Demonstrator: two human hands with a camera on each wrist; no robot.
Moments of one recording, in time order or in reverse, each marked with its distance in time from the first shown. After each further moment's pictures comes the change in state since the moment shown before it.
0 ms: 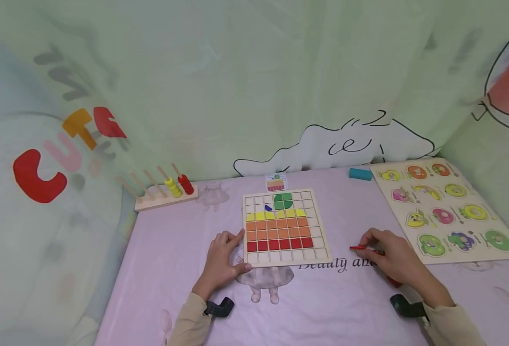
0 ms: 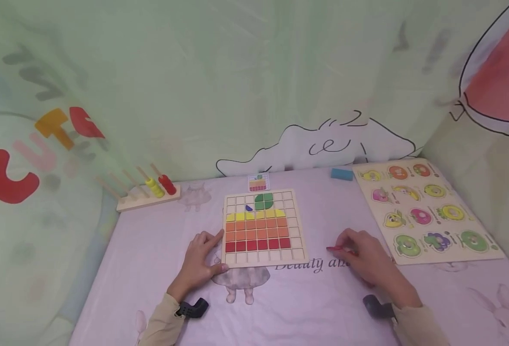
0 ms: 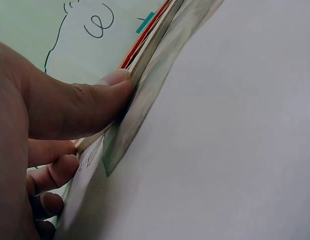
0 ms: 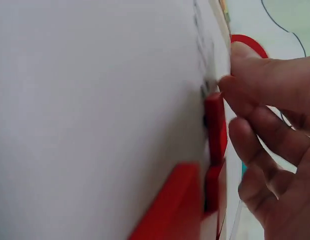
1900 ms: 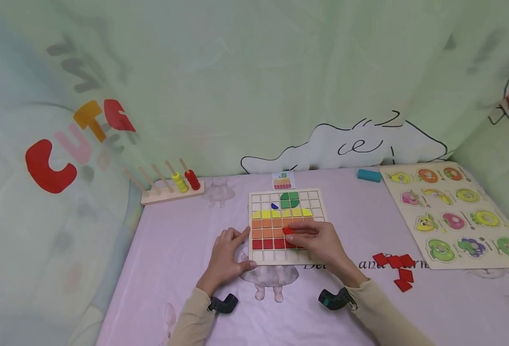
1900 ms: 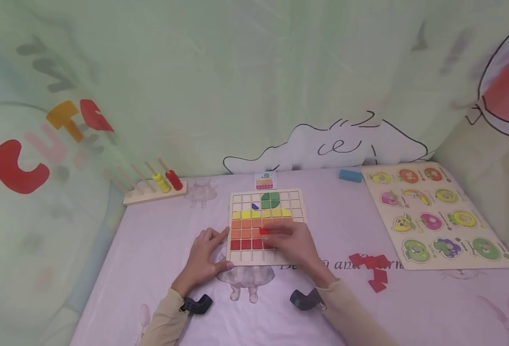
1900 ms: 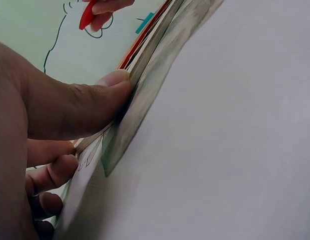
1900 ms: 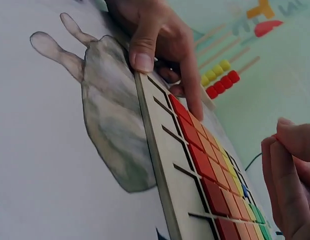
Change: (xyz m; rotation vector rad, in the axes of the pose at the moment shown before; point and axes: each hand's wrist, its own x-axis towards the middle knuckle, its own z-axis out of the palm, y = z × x) left_hand 0.001 0.003 -0.004 -0.006 -0.010 -0.006; right_hand 0.056 -0.135 0.078 0.684 -0.069 0.155
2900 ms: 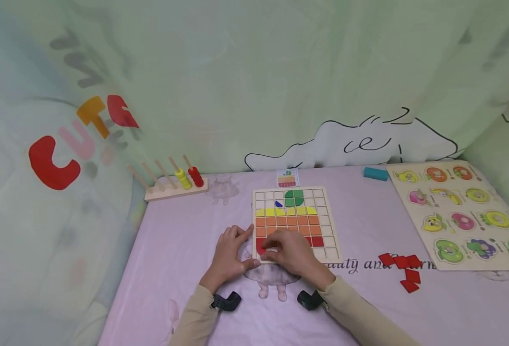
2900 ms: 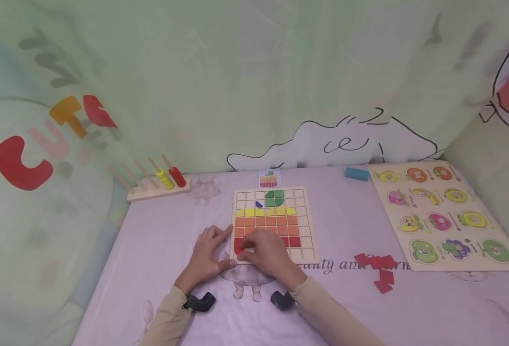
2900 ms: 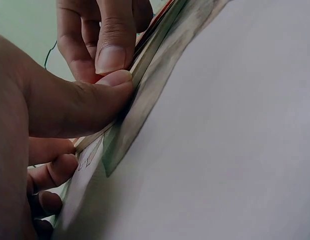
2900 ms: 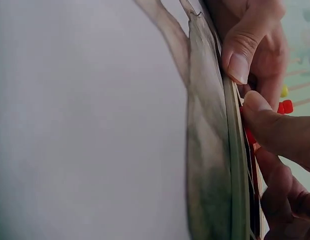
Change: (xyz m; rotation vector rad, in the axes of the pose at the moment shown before) left_hand 0.001 -0.006 0.000 -0.014 -0.007 0.026; right_hand 0.009 -0.002 0.066 -0.605 -0.104 -0.416
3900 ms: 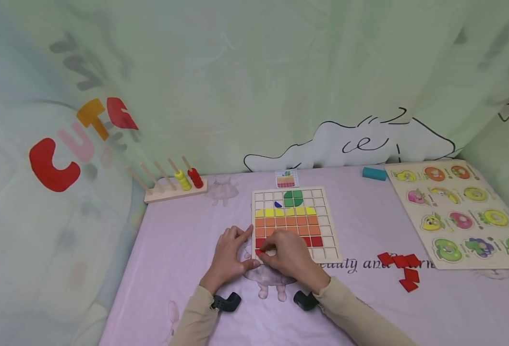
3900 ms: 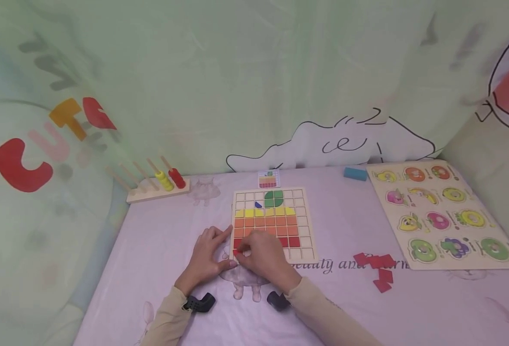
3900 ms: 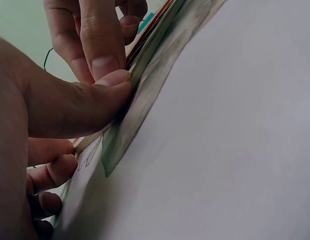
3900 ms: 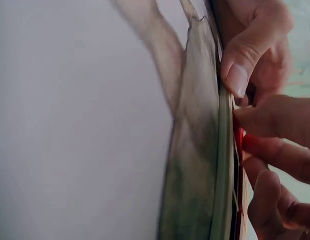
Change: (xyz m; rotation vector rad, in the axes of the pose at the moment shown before) left_hand -0.001 0.002 0.002 0.019 0.014 -0.014; right_hand 0.000 -0.014 0.003 -0.132 0.036 0.025
